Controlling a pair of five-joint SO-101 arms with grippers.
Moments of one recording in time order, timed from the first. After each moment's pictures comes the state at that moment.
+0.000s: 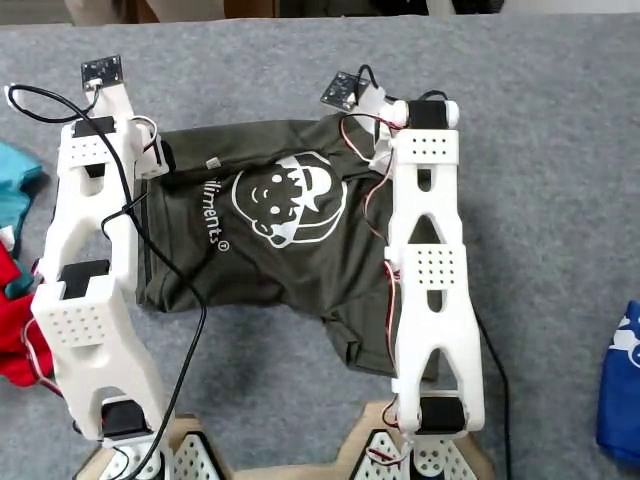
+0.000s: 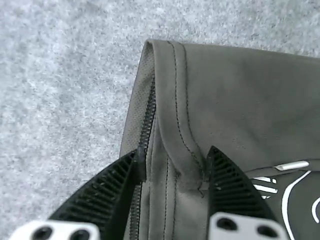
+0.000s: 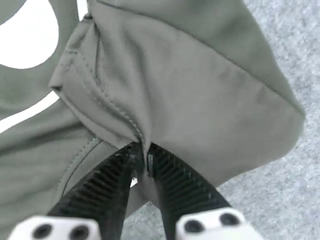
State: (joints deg) left arm -13.3 29.3 -14.9 58.9 -3.3; right arm -3.9 78.8 -93.6 95.1 46.8
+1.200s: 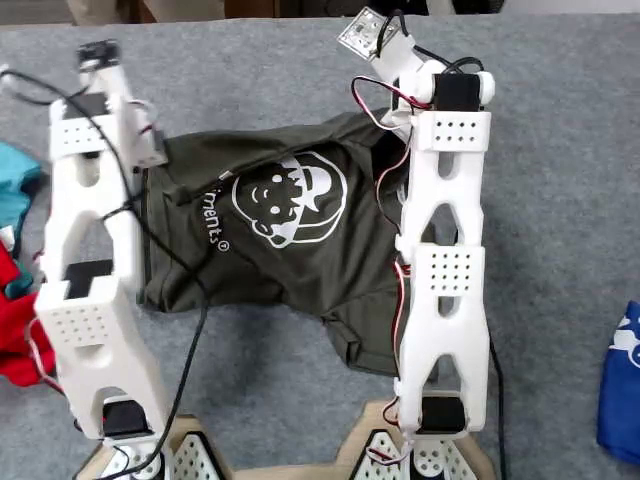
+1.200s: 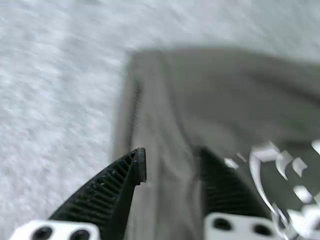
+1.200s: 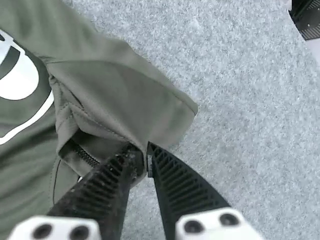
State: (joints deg) left arm -10.0 29.3 -30.2 80.6 -3.3; right arm -3.0 61.6 -93.5 98.7 39.3
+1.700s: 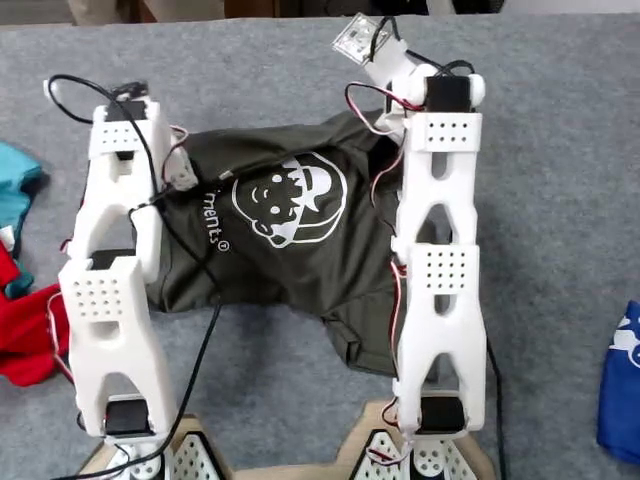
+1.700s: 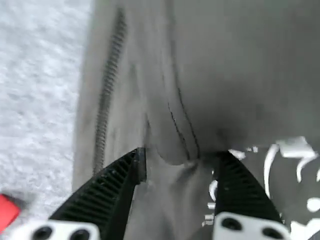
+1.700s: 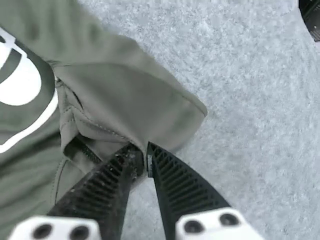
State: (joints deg) left arm -8.9 41.6 -34.5 85.1 10.2; right arm -4.3 64.4 -93.5 96.7 39.3
